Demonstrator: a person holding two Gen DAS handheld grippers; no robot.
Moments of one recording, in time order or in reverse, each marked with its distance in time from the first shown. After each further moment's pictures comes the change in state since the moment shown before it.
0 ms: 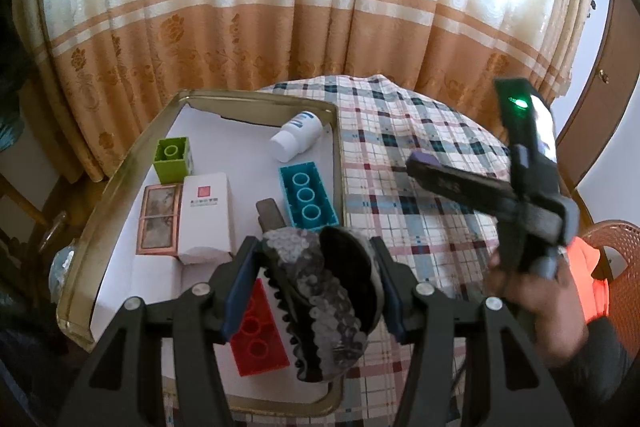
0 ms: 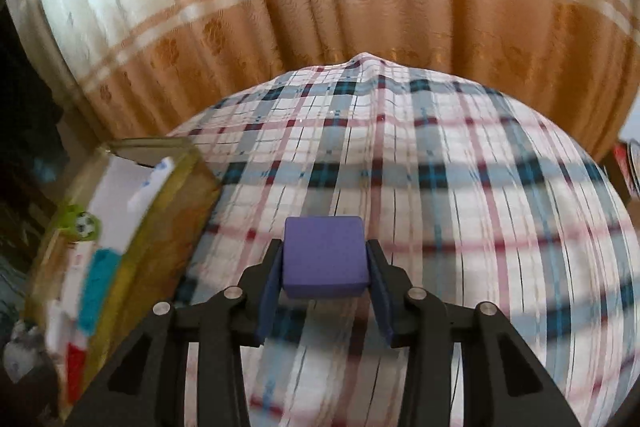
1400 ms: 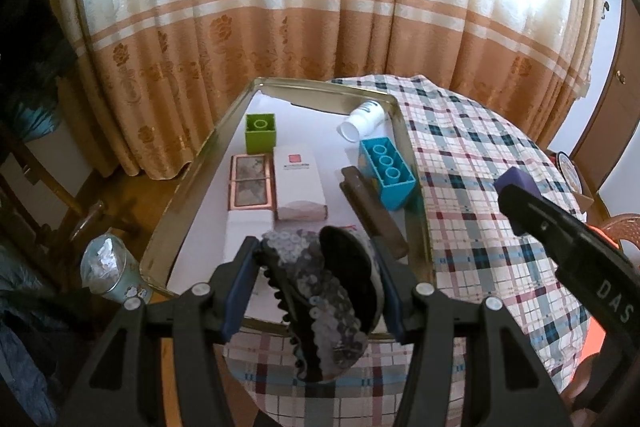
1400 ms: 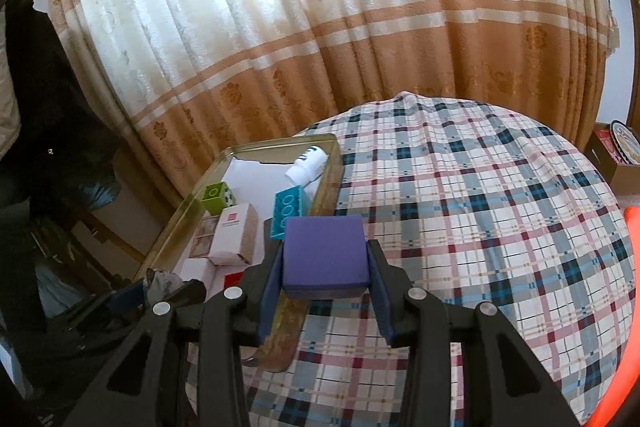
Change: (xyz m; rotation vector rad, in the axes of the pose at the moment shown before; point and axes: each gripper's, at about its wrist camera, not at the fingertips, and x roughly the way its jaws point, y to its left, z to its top) left arm -0.037 0.053 -0.032 -0.022 -0.029 0.103; right arm -0.137 0.101 -0.085 0.057 -0.186 0.060
